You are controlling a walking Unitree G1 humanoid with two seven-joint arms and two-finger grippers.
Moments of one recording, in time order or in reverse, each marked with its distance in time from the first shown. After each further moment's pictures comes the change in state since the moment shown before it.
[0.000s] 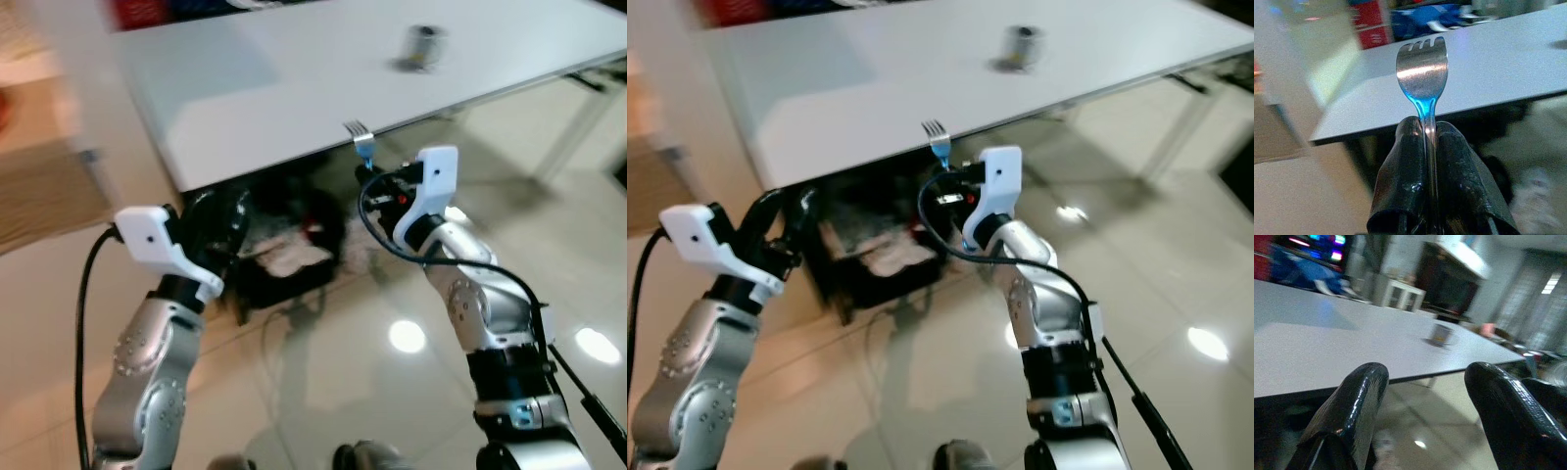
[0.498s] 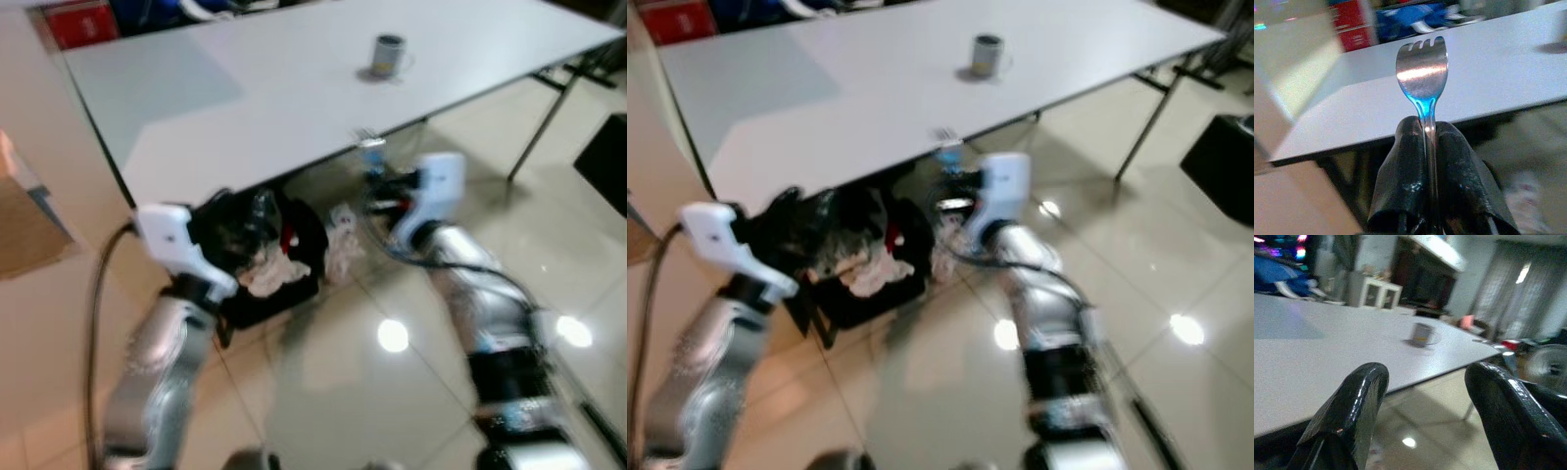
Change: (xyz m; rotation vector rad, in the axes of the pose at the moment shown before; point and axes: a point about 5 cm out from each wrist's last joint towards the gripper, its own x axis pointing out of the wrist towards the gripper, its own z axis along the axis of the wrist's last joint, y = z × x) left arm 0.002 -0.001 0.000 0.055 -0.002 -0.036; right arm 0.007 0.017 -0.008 0.001 0.001 0.062
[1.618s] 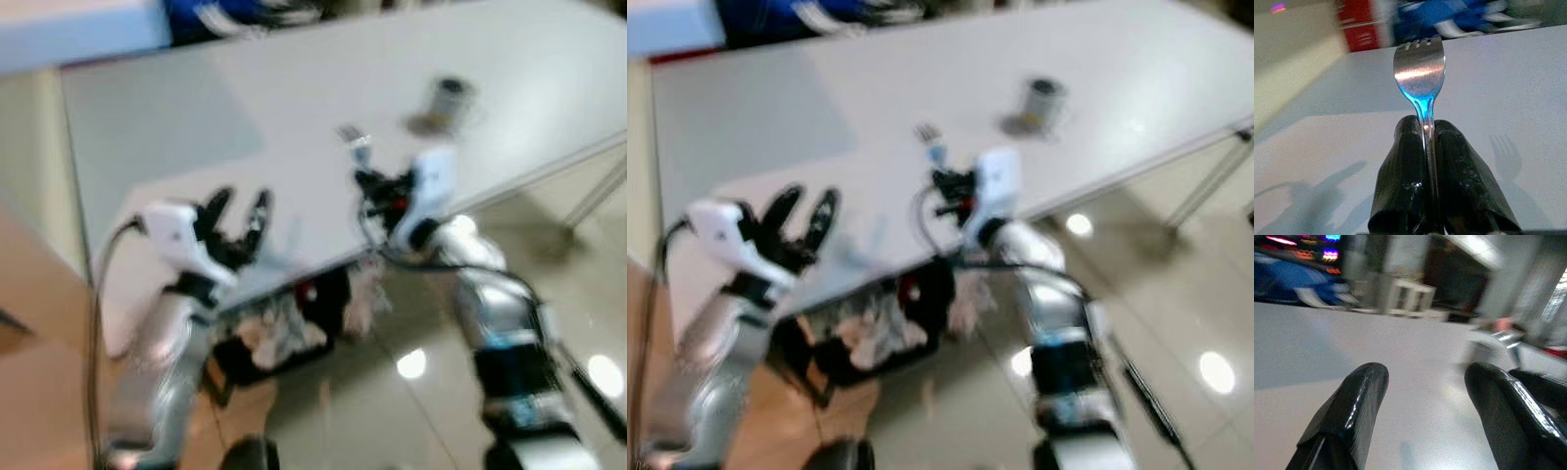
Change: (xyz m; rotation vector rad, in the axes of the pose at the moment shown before) left arm 0.004 -0.001 -0.004 0.056 0.020 0.007; right arm -0.001 -0.001 0.008 -0.083 0.007 0.086
